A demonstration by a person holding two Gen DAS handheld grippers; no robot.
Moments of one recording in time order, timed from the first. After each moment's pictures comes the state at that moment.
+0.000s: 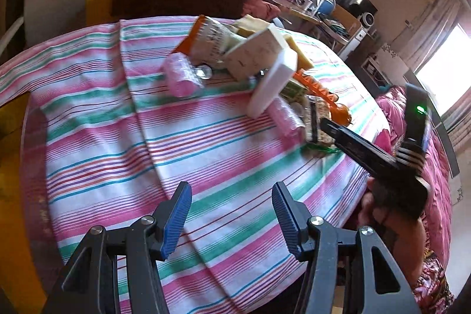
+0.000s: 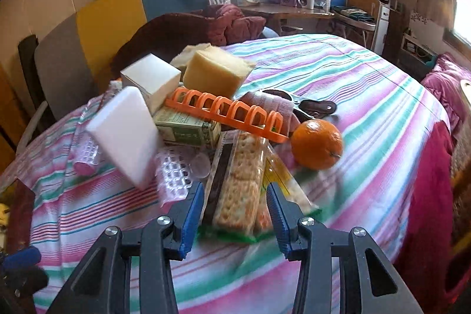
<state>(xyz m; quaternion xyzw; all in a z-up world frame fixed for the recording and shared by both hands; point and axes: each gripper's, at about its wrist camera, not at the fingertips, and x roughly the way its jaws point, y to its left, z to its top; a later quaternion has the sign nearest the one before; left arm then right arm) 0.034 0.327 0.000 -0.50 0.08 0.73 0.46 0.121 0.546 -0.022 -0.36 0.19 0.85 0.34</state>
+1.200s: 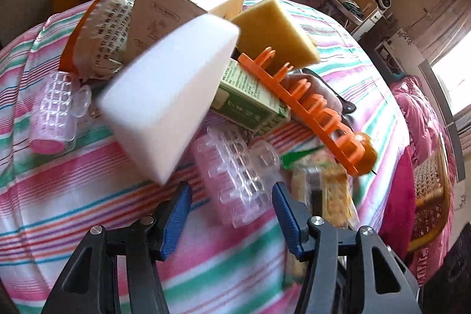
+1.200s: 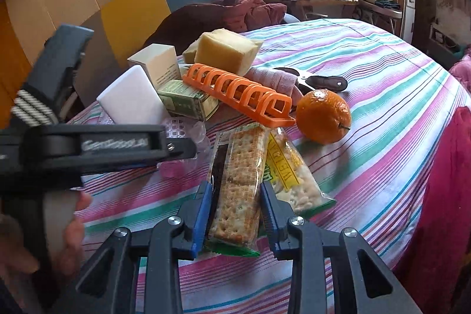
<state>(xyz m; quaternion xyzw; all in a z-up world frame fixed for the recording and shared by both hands) 0.024 0.500 -0.046 -0.56 0.11 0.70 0.43 0.163 0.558 -0.037 -0.36 0.23 0.87 0.25</state>
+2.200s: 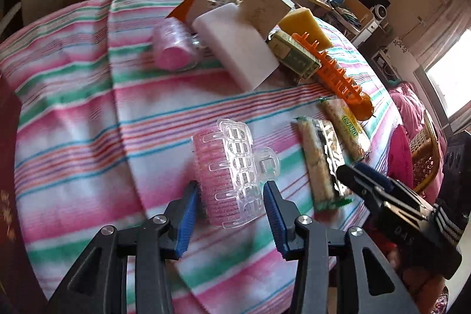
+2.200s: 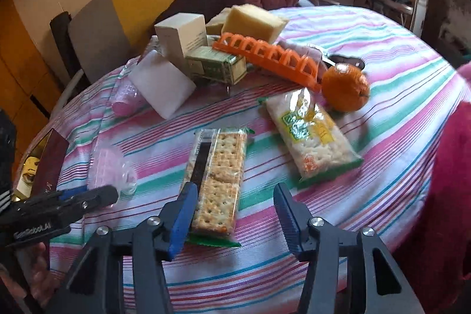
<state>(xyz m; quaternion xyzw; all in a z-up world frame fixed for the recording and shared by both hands) 0.032 0.350 -0.041 -0.54 0.09 0.72 0.43 0.160 0.518 -0.031 -0.40 0.22 0.86 0.23</state>
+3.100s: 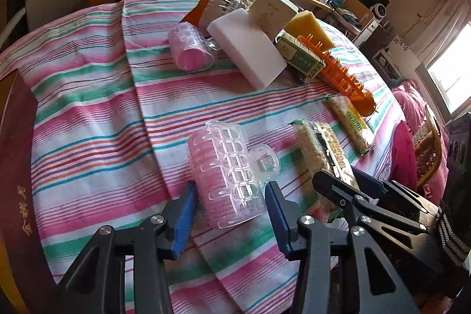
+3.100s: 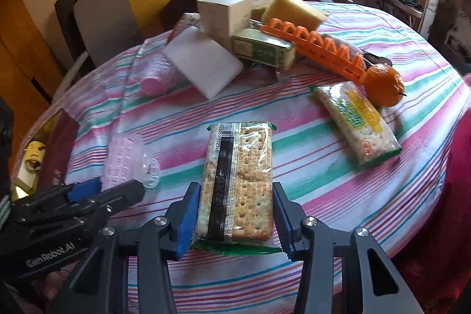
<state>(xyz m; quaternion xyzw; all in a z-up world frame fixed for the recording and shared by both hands) 0.030 0.327 -0.035 -0.52 0.10 0.73 0.43 0.128 0.467 -0.030 -0.44 0.21 0.85 0.22</state>
